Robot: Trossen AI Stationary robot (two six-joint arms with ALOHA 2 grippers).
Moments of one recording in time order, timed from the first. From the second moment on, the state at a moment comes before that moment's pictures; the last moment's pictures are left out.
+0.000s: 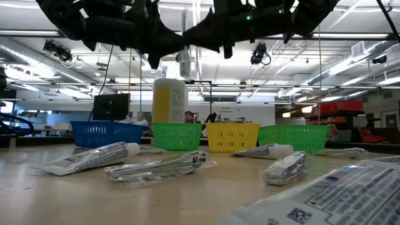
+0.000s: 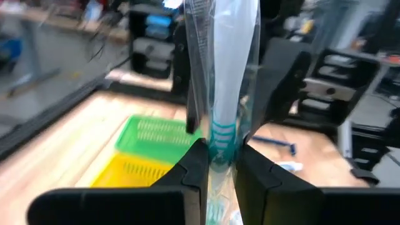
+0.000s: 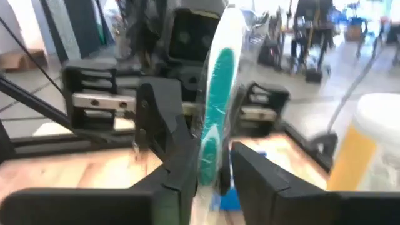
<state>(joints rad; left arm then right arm) 0.19 1.28 0.57 0.61 0.13 -0.18 -0.05 1.64 0.93 0.60 0.11 0.02</state>
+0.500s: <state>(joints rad) 0.40 1.05 0.57 0.02 0.04 -0.28 -0.05 1.60 0.93 0.27 0.28 0.09</state>
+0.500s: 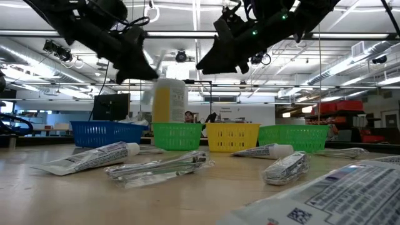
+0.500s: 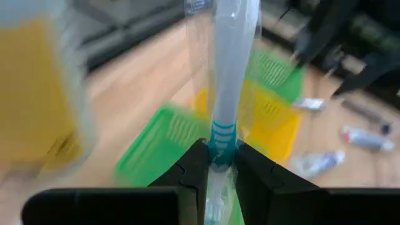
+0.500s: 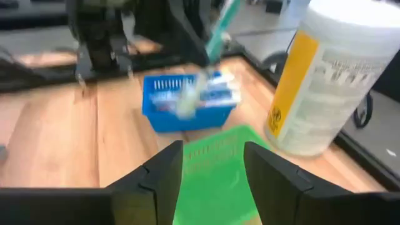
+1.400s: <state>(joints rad) 0.49 1.12 0.57 -0.41 -0.16 -0.48 -0.09 1.60 0.93 0.19 0.28 0.07</state>
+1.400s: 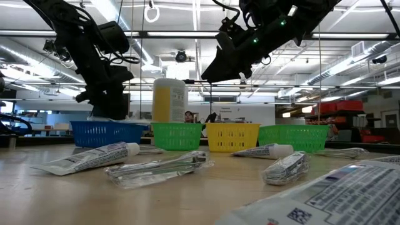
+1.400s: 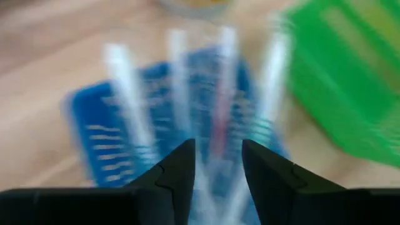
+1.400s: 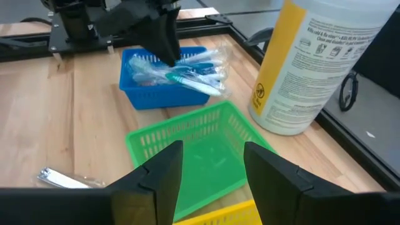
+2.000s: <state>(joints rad) 0.49 1.12 0.57 -0.26 -0.02 -0.19 -0.10 1.60 0.93 0.18 0.28 0.06</state>
